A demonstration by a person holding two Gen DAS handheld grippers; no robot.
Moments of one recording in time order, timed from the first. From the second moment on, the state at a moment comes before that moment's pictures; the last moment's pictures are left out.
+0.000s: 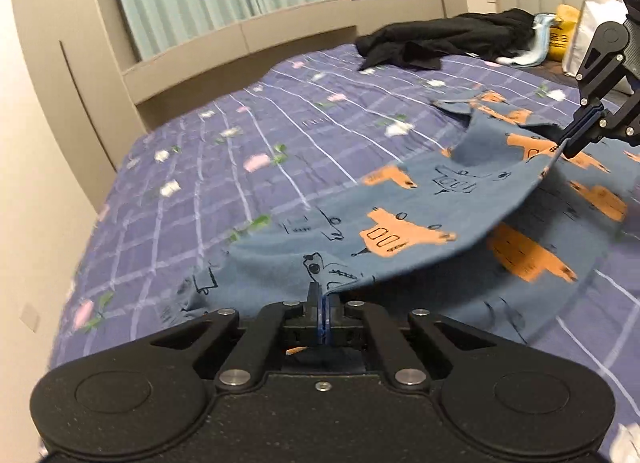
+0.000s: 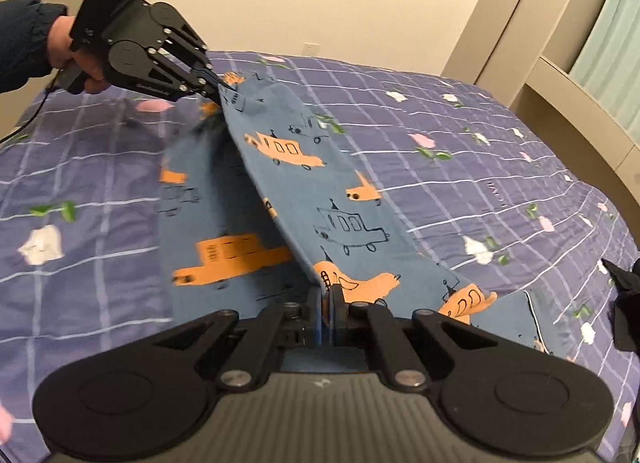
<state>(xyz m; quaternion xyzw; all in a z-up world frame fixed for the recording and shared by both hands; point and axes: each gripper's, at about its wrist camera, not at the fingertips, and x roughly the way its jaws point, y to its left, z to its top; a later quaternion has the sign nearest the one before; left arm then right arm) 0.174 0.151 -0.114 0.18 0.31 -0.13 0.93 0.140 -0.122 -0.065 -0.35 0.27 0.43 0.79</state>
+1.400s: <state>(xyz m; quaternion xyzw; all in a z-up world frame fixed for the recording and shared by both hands) 0.111 0.133 -0.128 0.25 0.34 -0.11 0.90 0.079 -0.117 -0.111 -0.47 0.23 0.43 0.74</state>
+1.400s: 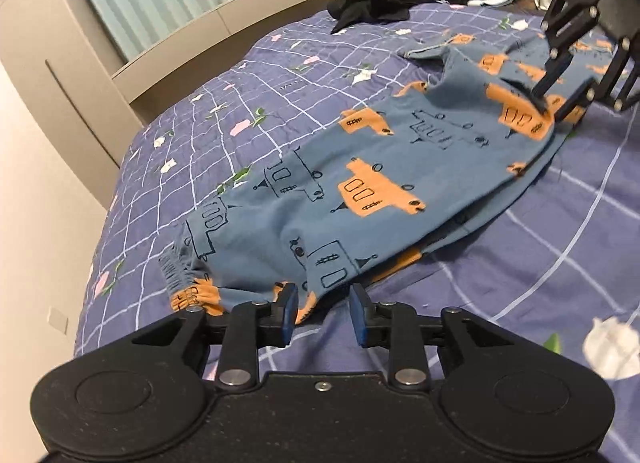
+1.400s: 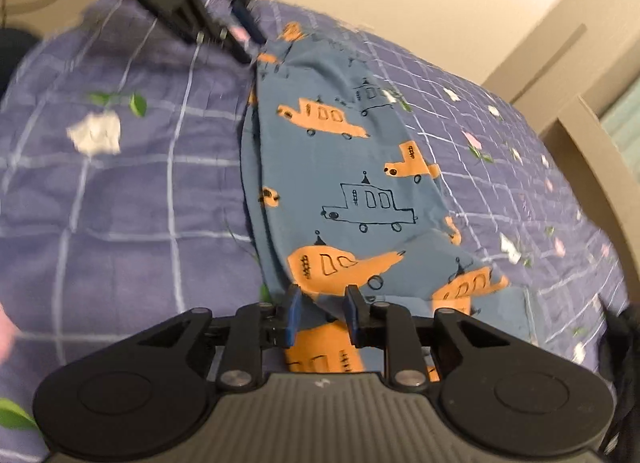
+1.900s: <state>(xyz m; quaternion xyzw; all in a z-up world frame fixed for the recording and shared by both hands) 0.106 0.088 -0.107 0.18 0.32 -0.15 0.92 0.063 -0.128 -0.108 -0.45 0.23 0.46 0.73</state>
